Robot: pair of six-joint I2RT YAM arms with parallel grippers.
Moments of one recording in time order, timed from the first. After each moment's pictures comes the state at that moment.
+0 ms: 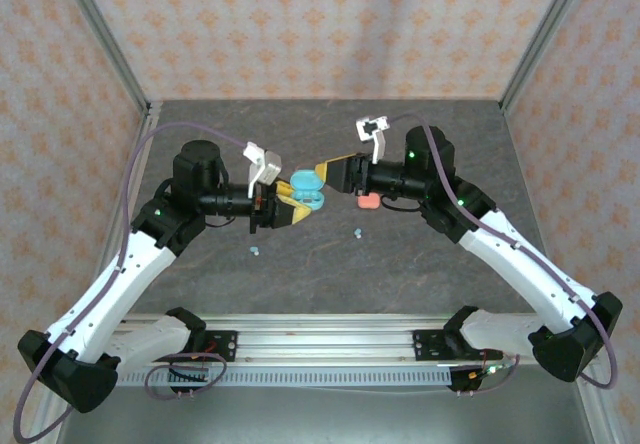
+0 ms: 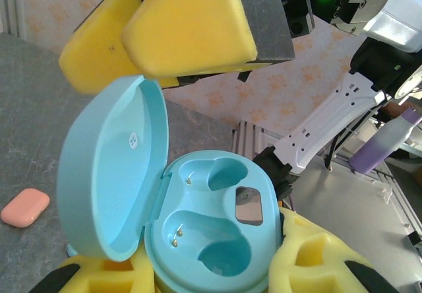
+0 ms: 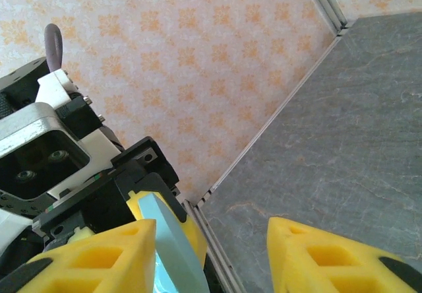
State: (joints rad) left arm -0.44 1.02 1.09 -0.41 0.96 -0.07; right arm 0.67 1.15 1.21 -0.25 -0.55 0.63
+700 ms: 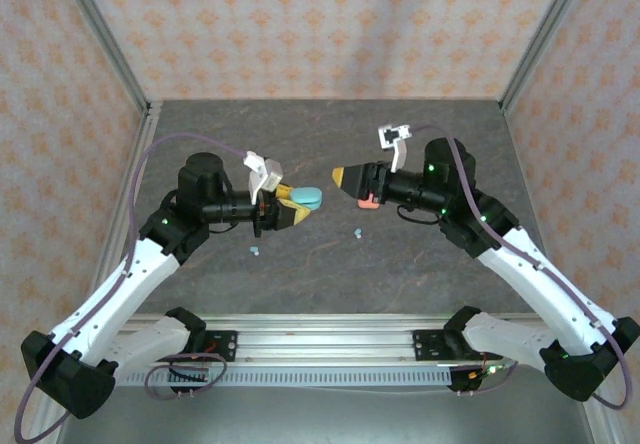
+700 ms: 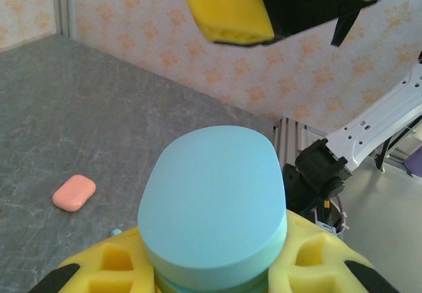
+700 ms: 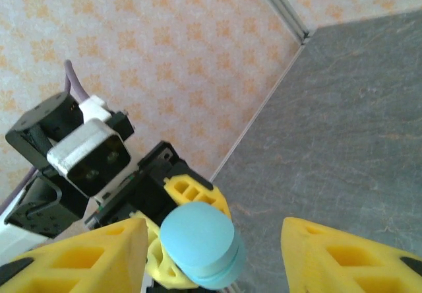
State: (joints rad) left arm -0.44 0.99 0.95 -0.30 0.83 -0.03; right arm 0.67 1.03 1.17 -0.37 -0.46 0.65
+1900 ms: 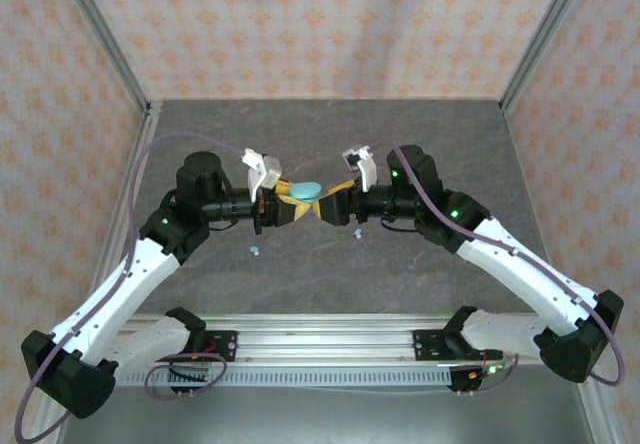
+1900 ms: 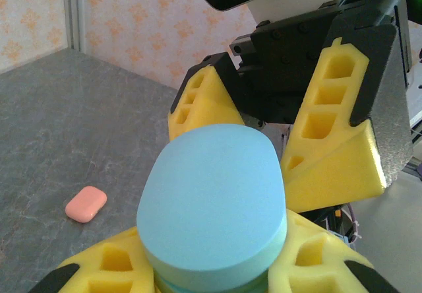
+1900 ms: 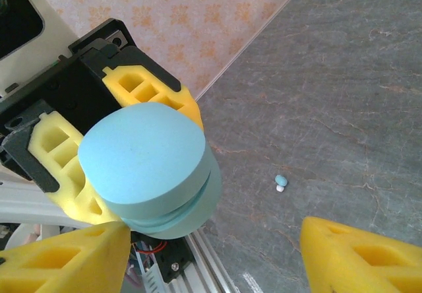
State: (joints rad) left arm -0.44 0.99 0.95 -0.26 0.82 -0.03; right arm 0.76 1.13 1.16 -0.45 -0.47 0.44
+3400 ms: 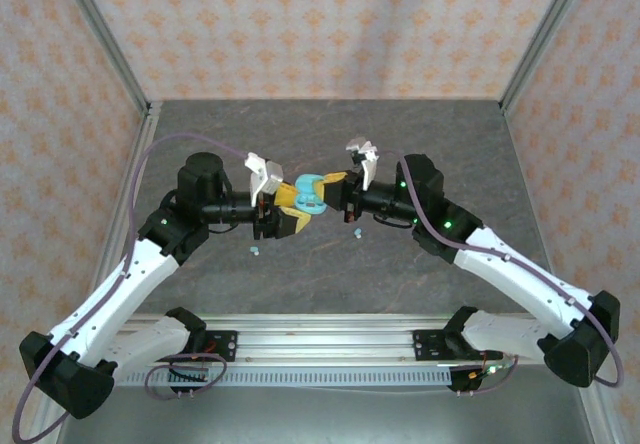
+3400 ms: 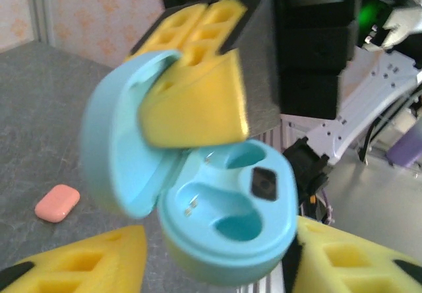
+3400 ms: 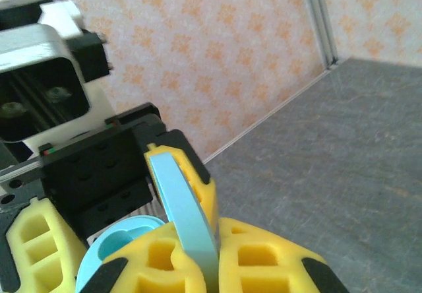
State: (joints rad) left arm -0.45 0.98 0.96 -0.30 0.87 -0.03; right arm 0.77 1.09 1.00 -0.05 -0.44 0.37
